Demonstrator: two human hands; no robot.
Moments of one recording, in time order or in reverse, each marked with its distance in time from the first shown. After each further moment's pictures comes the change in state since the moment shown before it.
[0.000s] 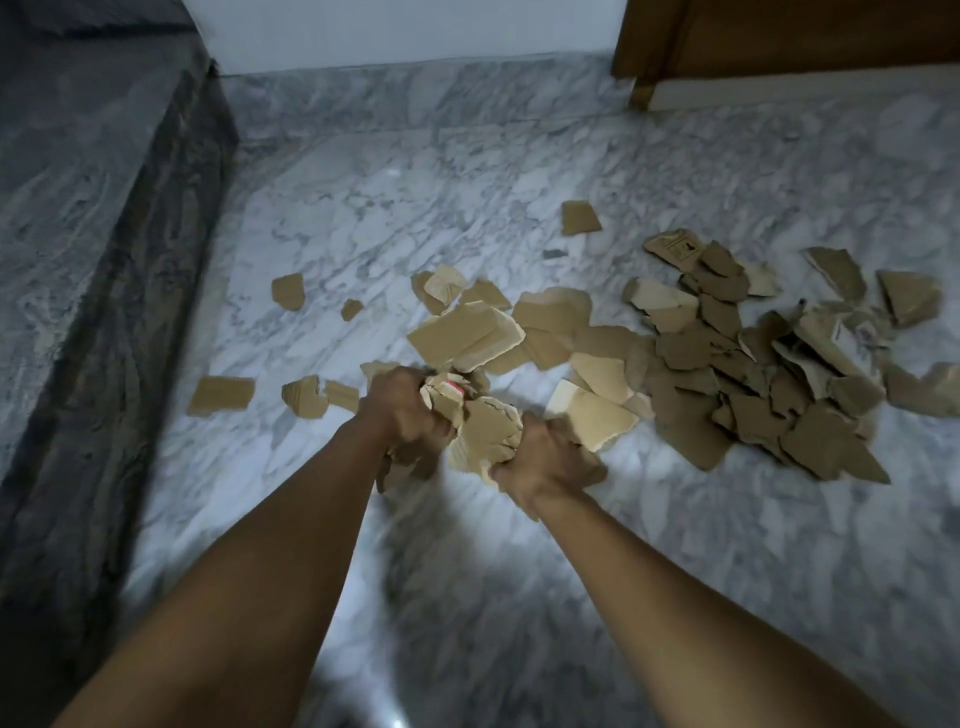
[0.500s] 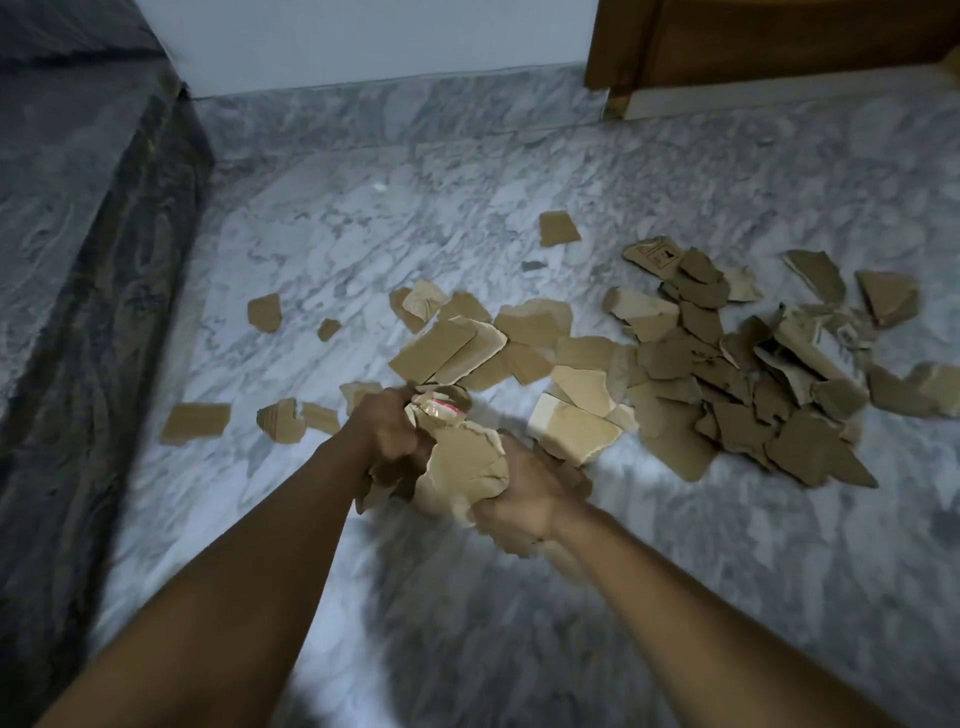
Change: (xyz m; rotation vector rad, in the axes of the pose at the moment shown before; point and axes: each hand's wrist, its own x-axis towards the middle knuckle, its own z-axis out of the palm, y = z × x) left_hand 0.013 0.003 0.003 0.075 -0.079 0.005; right_hand 0.006 0.027 -0.006 0.295 -0.280 -0.193
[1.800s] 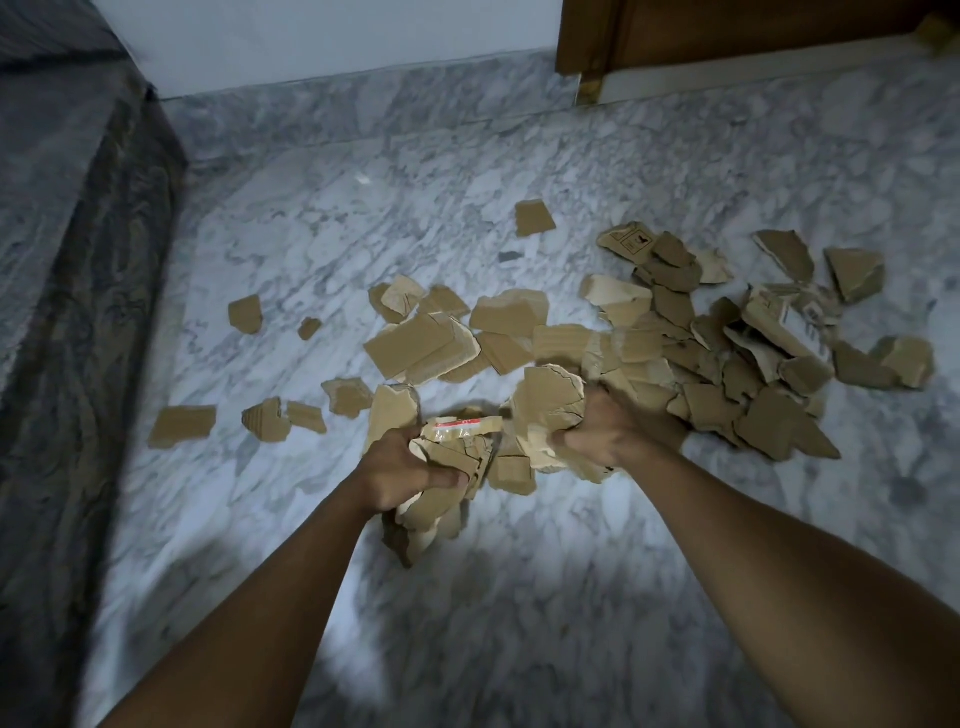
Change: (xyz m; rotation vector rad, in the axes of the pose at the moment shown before) left_hand -0.048 0.013 0.045 -0.515 -0.139 -0.022; right_hand 0.019 0.066 -0.090 -0.089 0.217 0.137
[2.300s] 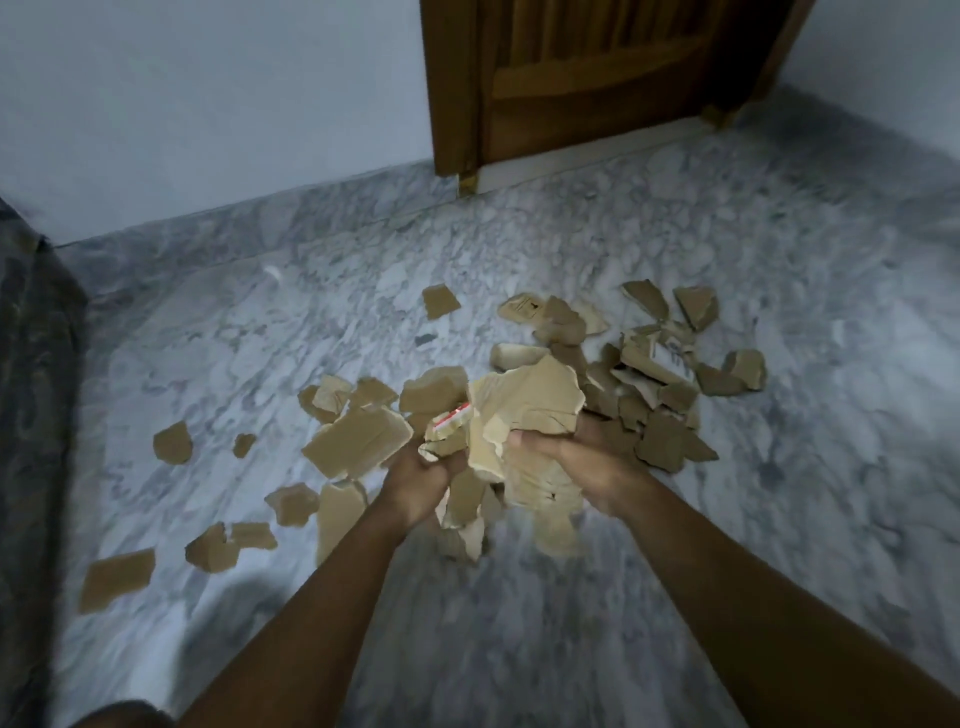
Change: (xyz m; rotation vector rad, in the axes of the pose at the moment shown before) left_hand -0.004 0.129 0.039 -0.158 0.024 0.202; right_hand -0.066 -0.013 -0.075 0.921 0.136 0.028
